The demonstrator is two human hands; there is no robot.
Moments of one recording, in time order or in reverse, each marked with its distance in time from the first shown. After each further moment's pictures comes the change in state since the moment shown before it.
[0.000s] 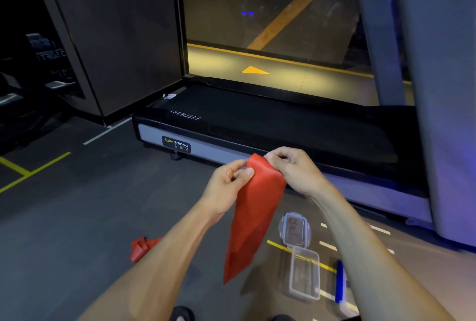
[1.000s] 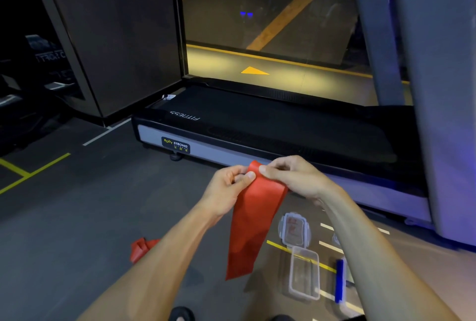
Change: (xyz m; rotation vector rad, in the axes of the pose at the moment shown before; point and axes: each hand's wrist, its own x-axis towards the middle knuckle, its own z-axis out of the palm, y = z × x) left_hand -0.005 0.003 0.003 0.058 -0.032 -0.038; right_hand -0.012 -0.004 -0.010 -0.032 -0.193 0.134
